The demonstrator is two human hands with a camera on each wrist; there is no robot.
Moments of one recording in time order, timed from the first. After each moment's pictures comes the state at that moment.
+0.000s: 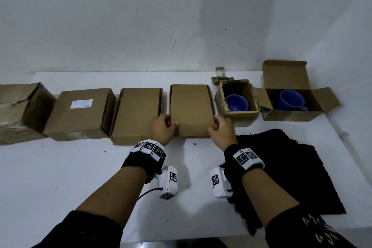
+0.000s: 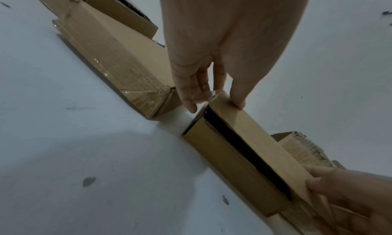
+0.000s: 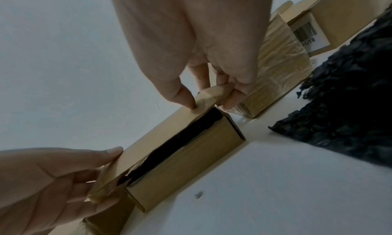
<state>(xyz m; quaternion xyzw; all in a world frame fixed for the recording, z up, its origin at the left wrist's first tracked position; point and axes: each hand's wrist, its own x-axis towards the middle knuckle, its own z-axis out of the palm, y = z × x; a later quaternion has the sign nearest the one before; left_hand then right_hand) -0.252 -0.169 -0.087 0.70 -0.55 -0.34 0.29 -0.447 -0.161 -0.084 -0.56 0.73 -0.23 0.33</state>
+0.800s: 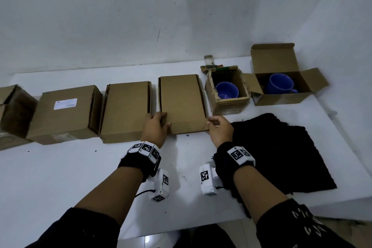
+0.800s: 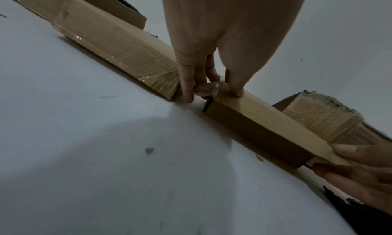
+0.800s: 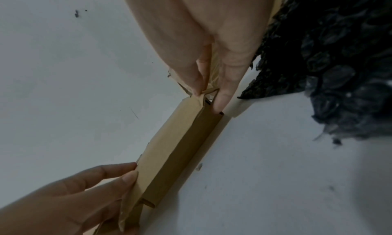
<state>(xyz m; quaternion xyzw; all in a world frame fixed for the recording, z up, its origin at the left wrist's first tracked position) -0.255 -0.154 -0.104 0.69 -0.62 -0.29 0.24 -0.452 -0.139 -0.117 -0.37 0.74 -0.42 0.38</state>
